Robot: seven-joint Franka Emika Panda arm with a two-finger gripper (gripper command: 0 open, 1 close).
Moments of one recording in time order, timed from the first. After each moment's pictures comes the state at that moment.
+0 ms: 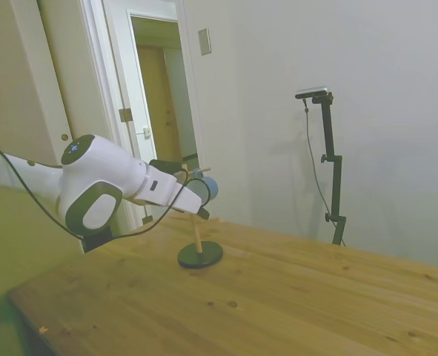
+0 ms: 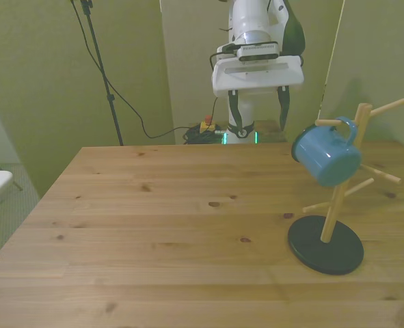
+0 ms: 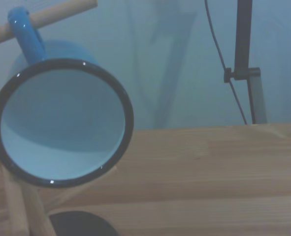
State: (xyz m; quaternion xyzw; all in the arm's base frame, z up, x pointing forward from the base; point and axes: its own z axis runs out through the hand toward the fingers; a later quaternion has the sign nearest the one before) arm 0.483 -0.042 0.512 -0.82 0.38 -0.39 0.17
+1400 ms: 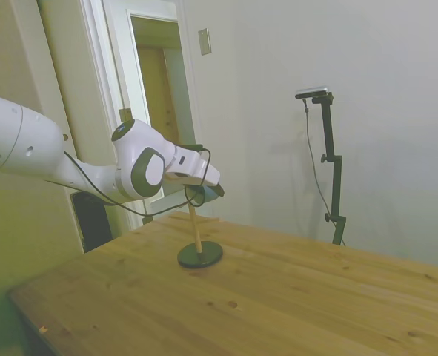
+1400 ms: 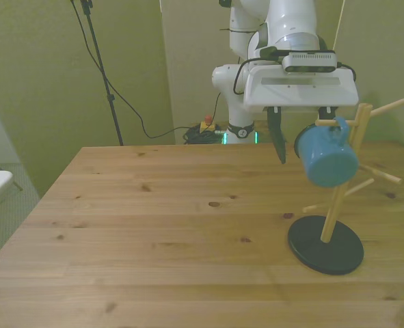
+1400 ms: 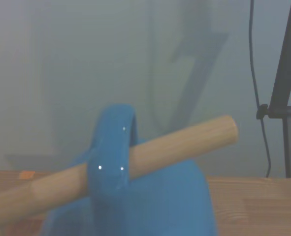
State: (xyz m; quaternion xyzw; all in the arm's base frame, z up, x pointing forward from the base) arm 0.597 0.012 0.524 -0.84 0.35 -0.39 0.13
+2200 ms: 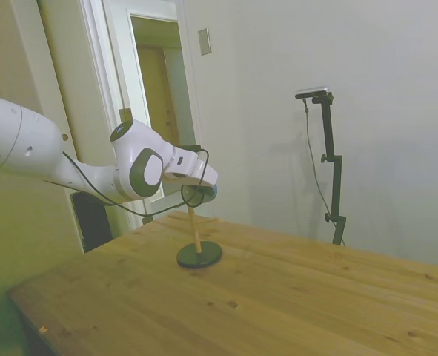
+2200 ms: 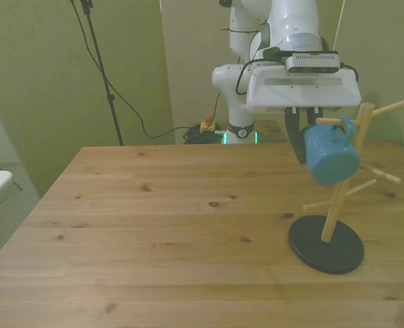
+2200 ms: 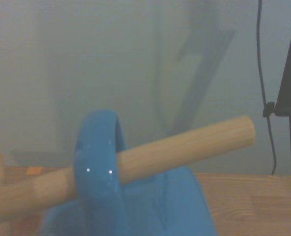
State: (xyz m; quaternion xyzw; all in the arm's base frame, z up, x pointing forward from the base) arm 0.595 0.018 0.523 -0.84 0.35 -0.39 0.14
